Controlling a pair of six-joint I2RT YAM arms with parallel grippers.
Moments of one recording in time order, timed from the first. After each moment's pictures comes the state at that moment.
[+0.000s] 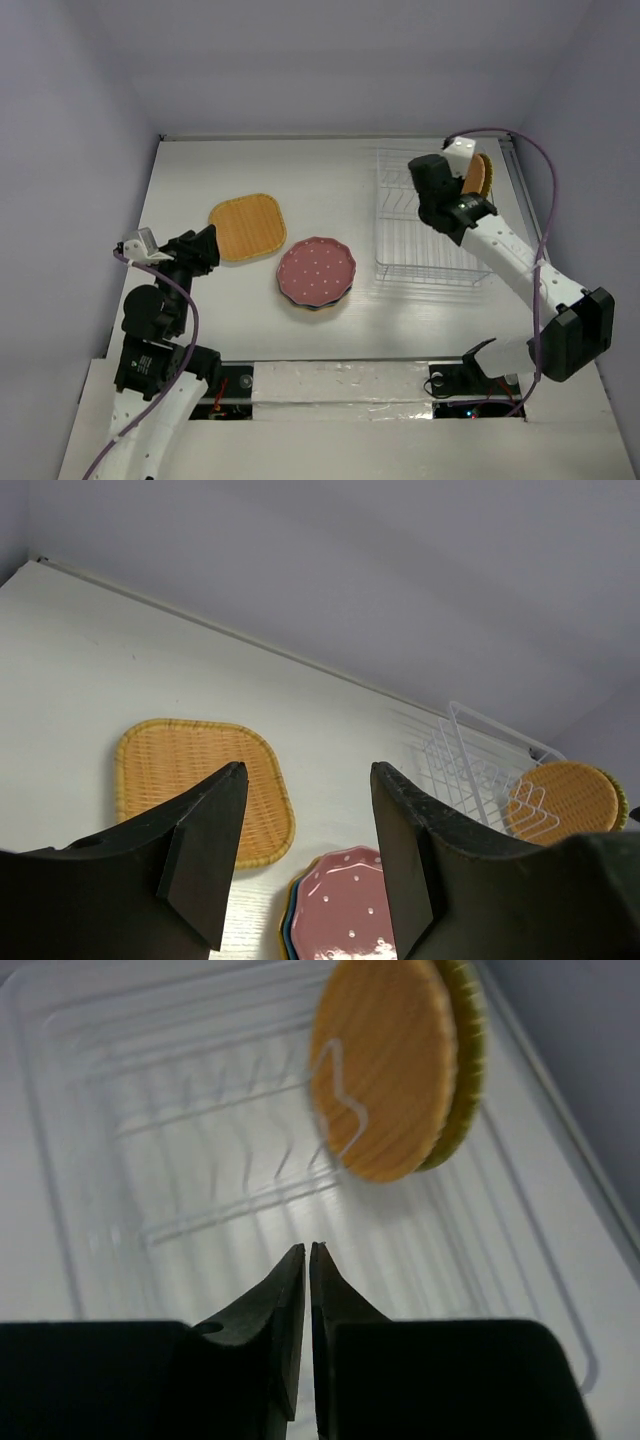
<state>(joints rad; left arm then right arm) -0.28 0.26 0.61 -0.26 -0.25 -0.47 0.54 1.37 1.26 -0.59 0.84 0.49</state>
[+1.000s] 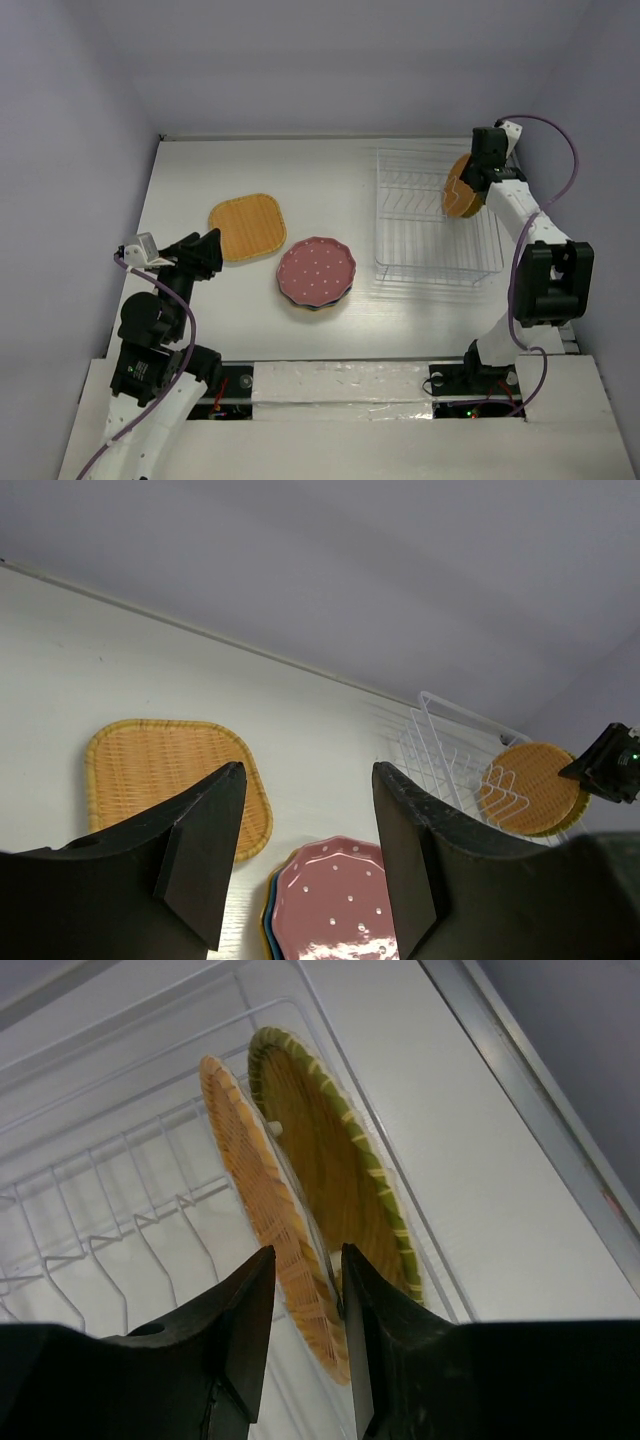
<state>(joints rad) -0.35 0.21 0.61 -0.26 -0.25 -0.47 0.02 1.65 1.35 -0.34 0.45 0.36</state>
